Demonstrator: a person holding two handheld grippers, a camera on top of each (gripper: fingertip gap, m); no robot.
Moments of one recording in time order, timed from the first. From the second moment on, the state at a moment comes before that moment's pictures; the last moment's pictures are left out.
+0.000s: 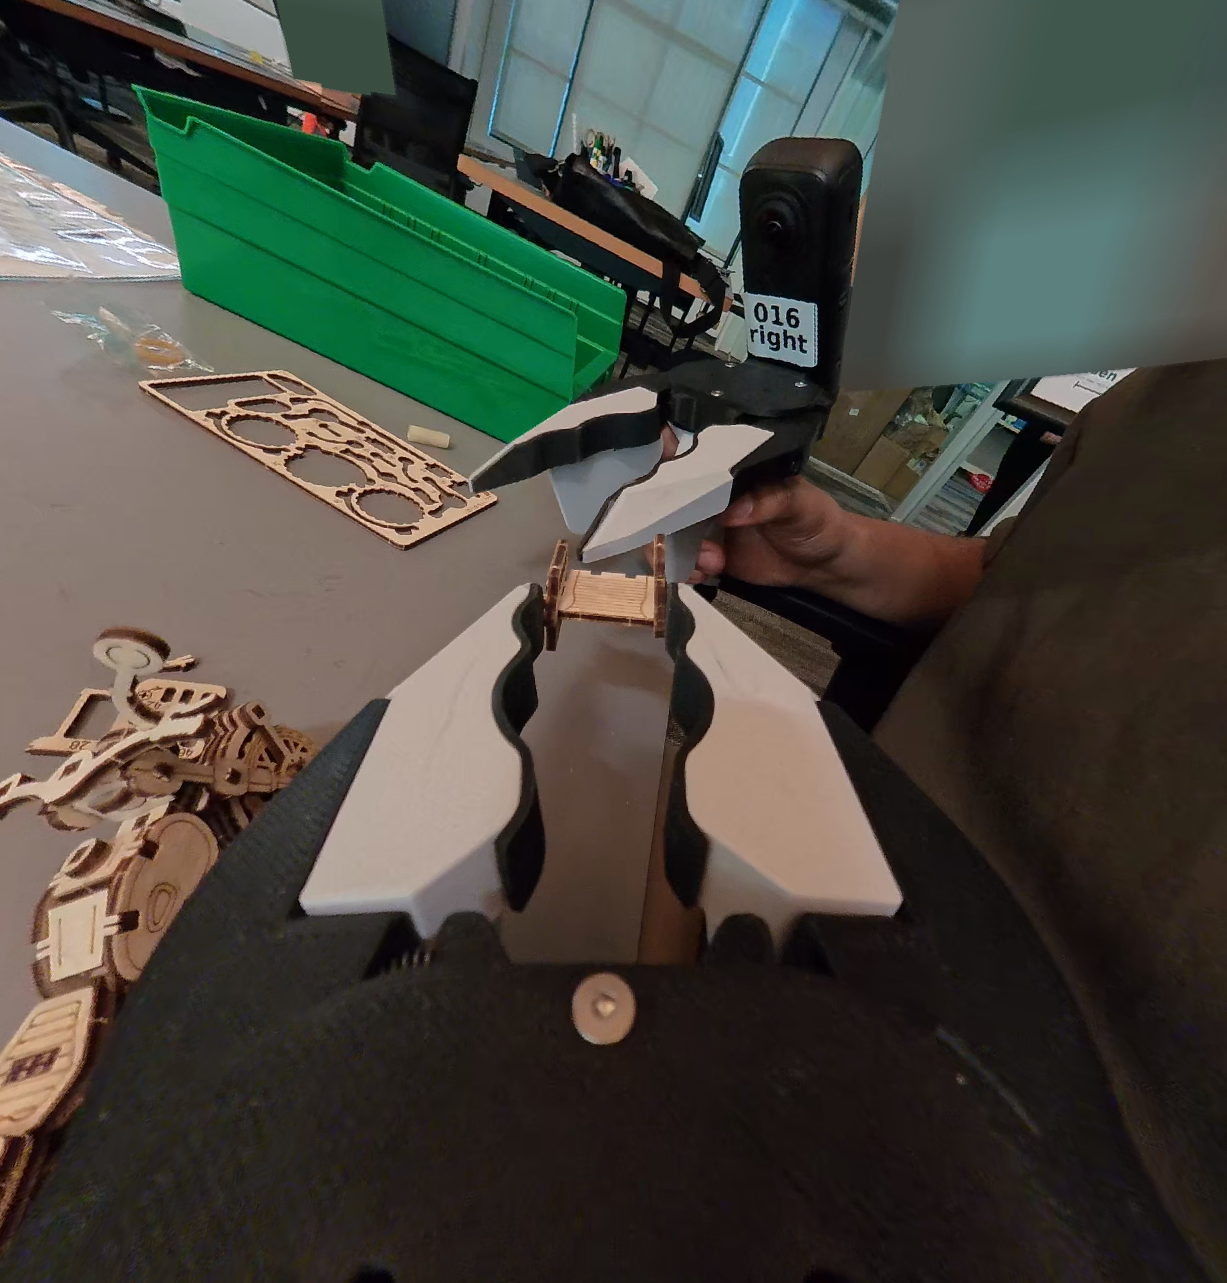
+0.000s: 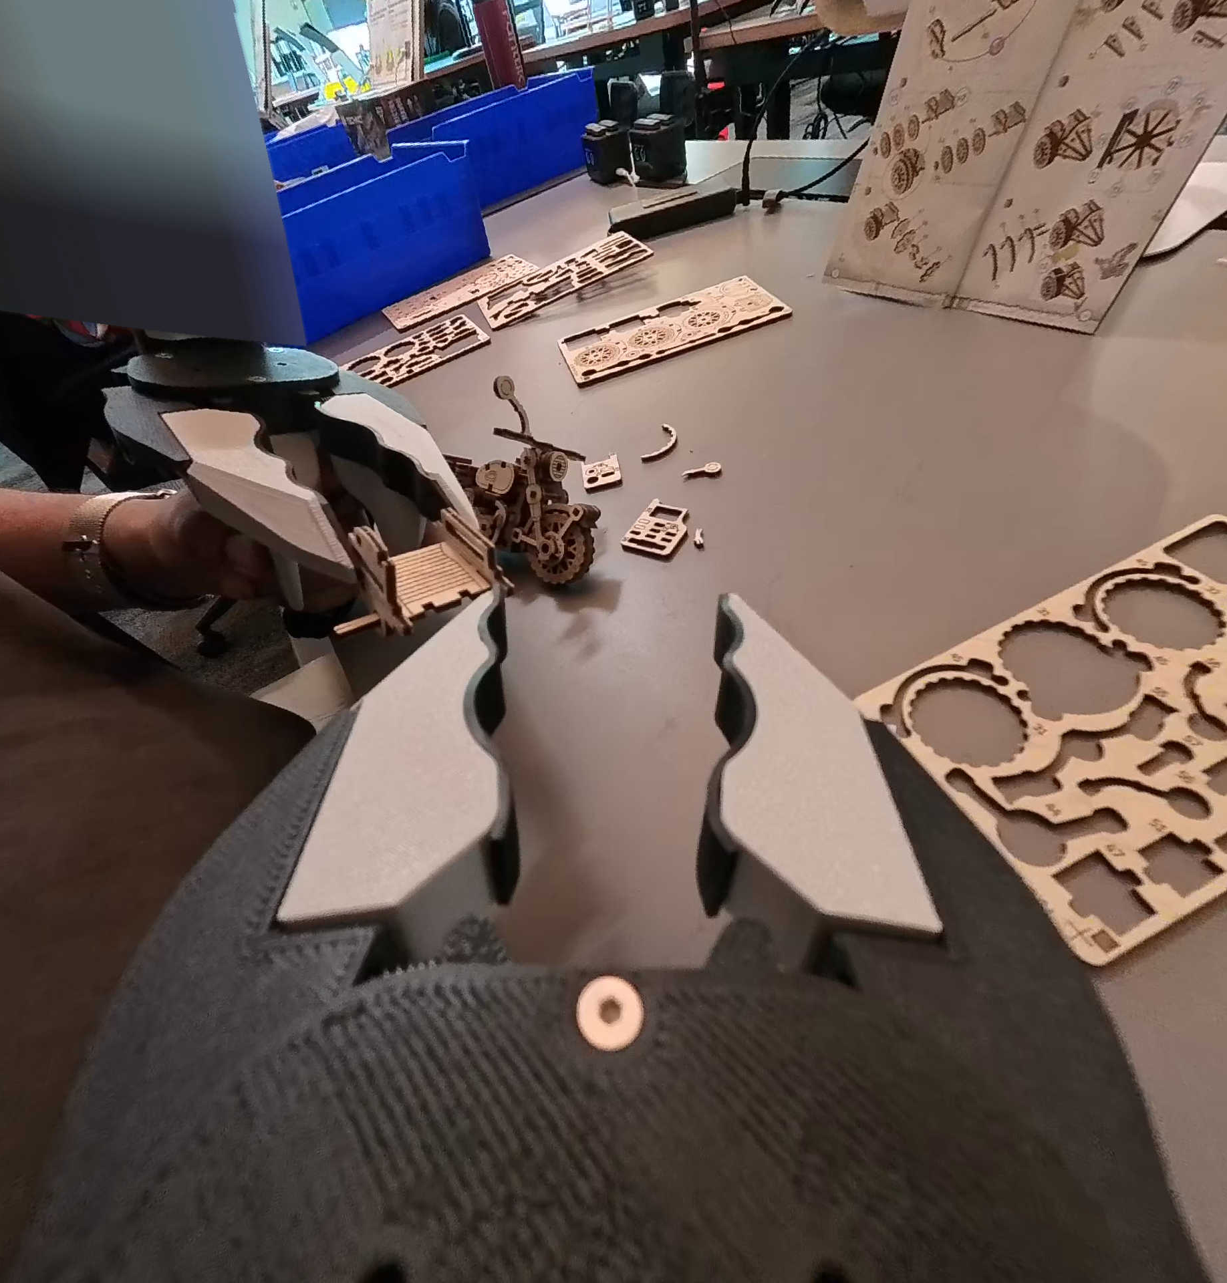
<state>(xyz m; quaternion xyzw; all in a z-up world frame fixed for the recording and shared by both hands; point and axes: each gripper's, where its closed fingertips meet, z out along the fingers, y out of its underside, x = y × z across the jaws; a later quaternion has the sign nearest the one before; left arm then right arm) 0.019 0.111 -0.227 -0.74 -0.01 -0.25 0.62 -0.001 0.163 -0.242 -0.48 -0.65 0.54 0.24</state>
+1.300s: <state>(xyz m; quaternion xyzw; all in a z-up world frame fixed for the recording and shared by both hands) 0.039 0.099 -0.203 -0.69 0.03 -0.33 0.65 0.043 0.103 -0.211 -0.33 -0.67 0.66 0.08</state>
